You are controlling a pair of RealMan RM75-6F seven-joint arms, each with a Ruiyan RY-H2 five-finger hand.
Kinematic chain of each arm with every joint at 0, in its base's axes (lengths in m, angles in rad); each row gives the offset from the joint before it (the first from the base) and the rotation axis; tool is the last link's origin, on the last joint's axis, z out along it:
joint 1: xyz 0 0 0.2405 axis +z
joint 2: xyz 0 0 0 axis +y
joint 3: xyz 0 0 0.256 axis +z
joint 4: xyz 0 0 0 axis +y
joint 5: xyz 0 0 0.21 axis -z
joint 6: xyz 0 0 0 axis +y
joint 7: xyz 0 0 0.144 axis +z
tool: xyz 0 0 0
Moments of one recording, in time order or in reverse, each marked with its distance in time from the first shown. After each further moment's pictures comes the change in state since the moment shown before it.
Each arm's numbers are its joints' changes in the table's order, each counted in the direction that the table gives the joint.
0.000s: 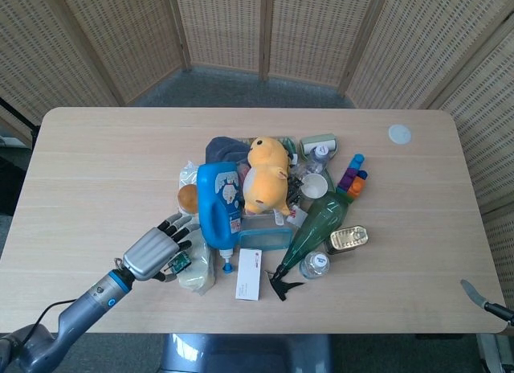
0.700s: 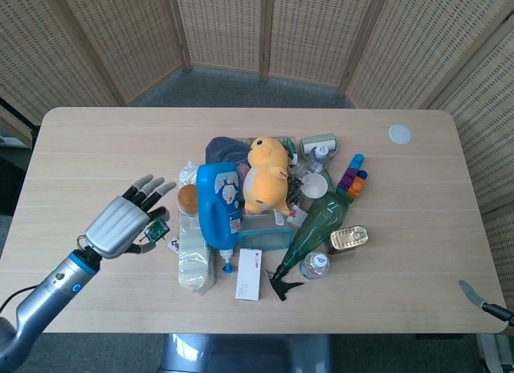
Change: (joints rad) left arm 0.002 0.269 -0.095 -0.159 -0.003 0.140 0.002; right arm 0.000 -0.004 -0.002 -0.006 0.006 -0.002 -0.017
